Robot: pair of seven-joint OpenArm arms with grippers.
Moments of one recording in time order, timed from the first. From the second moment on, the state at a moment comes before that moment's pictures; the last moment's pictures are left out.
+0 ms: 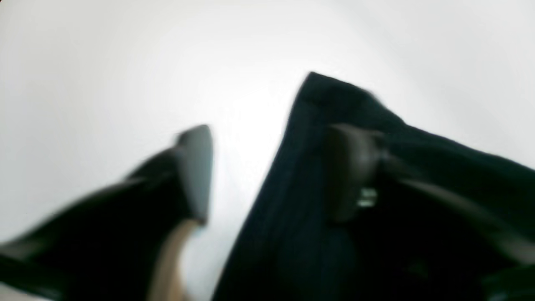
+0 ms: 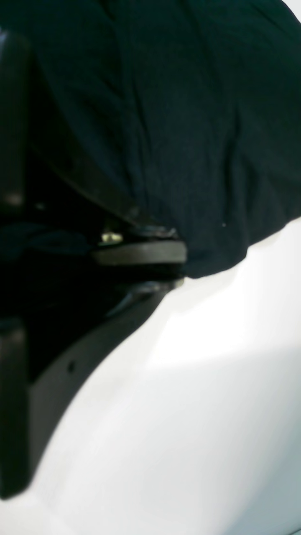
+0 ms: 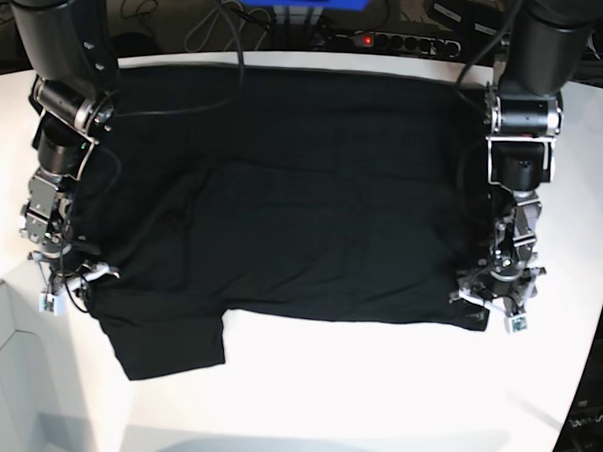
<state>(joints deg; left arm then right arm) -29.7 -19.6 0.0 32.0 -19.7 0.0 7.2 30.1 15.3 29.5 30.6 -11.5 26.6 -8.3</state>
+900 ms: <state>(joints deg) -29.4 -19.1 -0.3 33.5 -19.4 0.3 8.9 29.0 15.0 25.0 35.1 -12.4 26.6 -11.0</state>
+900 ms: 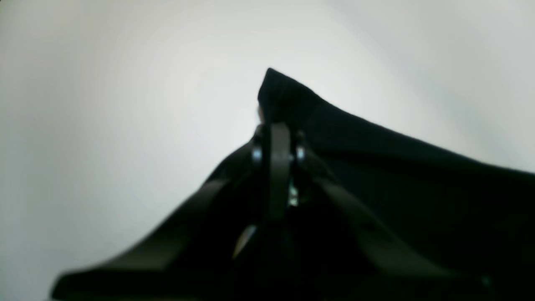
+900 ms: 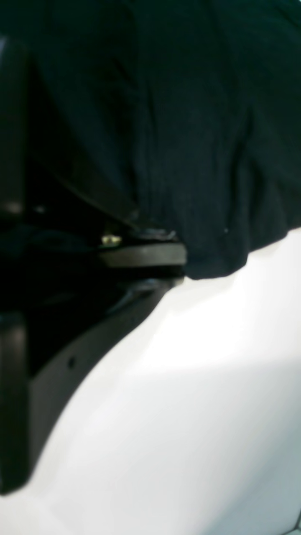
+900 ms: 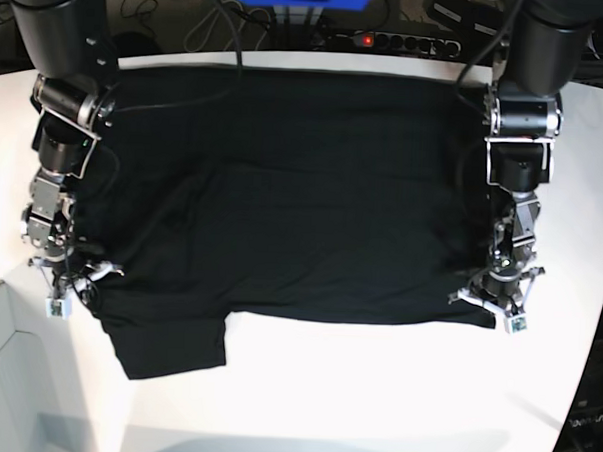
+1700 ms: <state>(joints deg) -7.6 -17.2 -11.1 75.4 -19.3 0.2 16.8 7.4 12.7 24.8 75.3 -6.2 26.8 -13.1</state>
